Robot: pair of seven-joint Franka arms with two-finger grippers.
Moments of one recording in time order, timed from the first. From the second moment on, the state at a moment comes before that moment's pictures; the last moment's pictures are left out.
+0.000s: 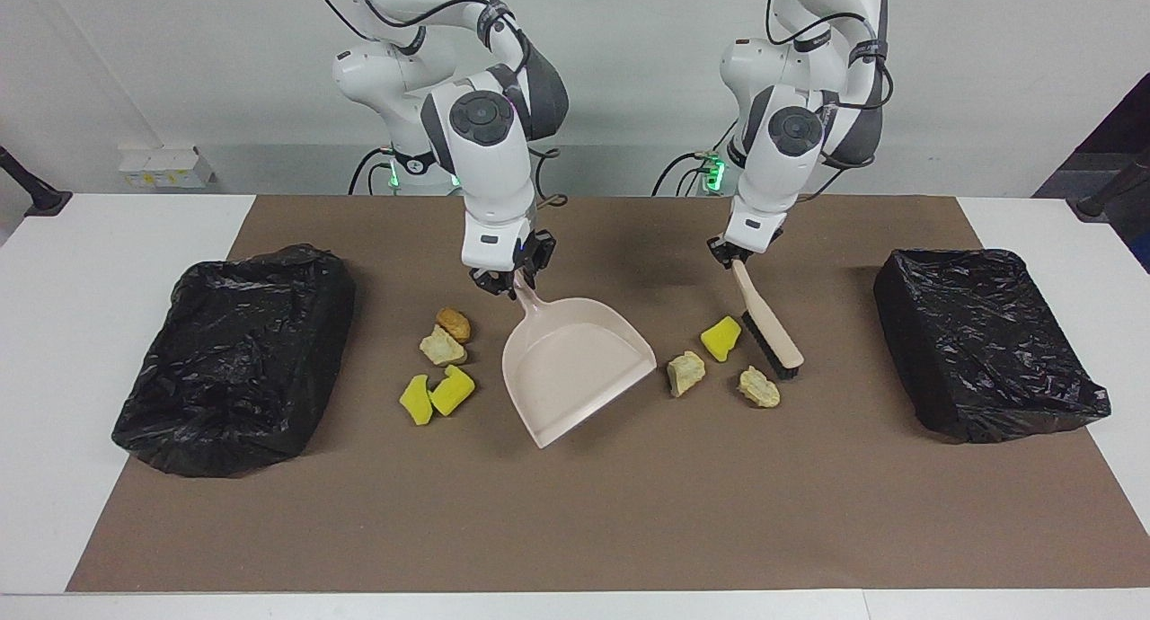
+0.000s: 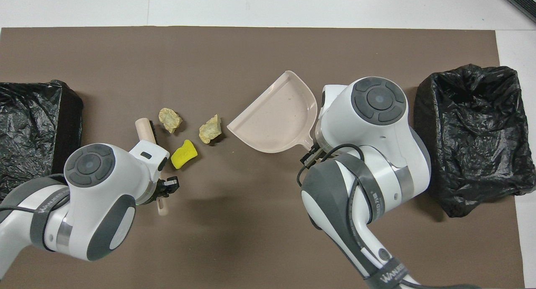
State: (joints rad) left arm -0.35 -0.13 -0.01 -2.32 -0.02 2.04 -0.59; right arm 0.45 0.17 -0.01 -1.80 0.07 1.90 -0.40
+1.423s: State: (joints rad) left arm -0.37 -0.02 -0.04 -2.32 -0.05 2.21 -0.11; right arm 0.53 0.26 0.00 -1.90 0.06 2.06 -0.56
